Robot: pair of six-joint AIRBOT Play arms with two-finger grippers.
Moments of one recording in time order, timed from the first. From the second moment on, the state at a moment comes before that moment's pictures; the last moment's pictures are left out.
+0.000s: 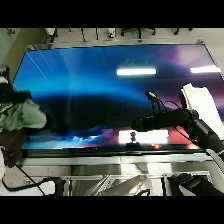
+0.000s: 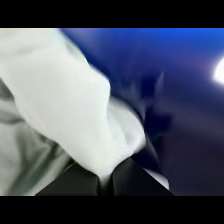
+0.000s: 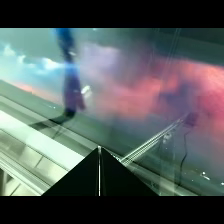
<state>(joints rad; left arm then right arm) 0.23 -1.41 1.44 -1.44 1.06 1.61 0.38 -1.02 0.83 2.18 -1.03 -1.56</state>
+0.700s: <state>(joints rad) -0.72 -1.33 1.36 -1.65 1.12 1.53 0.38 -1.02 0.83 2.18 -1.03 -1.56</state>
